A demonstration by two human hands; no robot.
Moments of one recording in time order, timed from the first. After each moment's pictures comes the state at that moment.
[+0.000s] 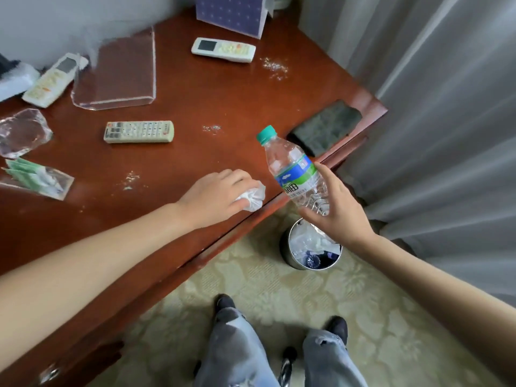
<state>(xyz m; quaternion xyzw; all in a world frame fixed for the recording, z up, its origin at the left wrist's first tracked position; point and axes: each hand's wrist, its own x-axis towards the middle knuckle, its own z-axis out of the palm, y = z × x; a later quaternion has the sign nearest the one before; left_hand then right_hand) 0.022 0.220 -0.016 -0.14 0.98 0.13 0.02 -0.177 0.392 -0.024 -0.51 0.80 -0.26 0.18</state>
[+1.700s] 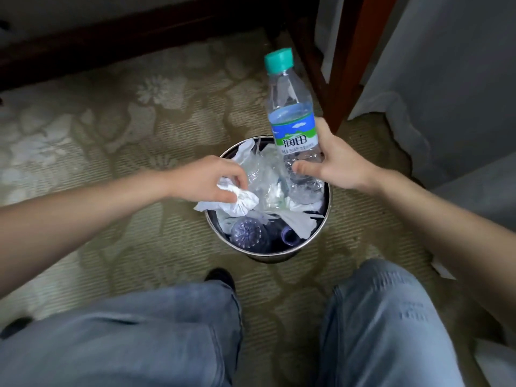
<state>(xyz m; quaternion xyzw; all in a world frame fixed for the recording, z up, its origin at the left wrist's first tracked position) -0.164 0.399 -0.528 -0.32 0.87 0.36 0.03 -0.431 0.438 -0.532 -0.67 0.55 -0.26 0.43</state>
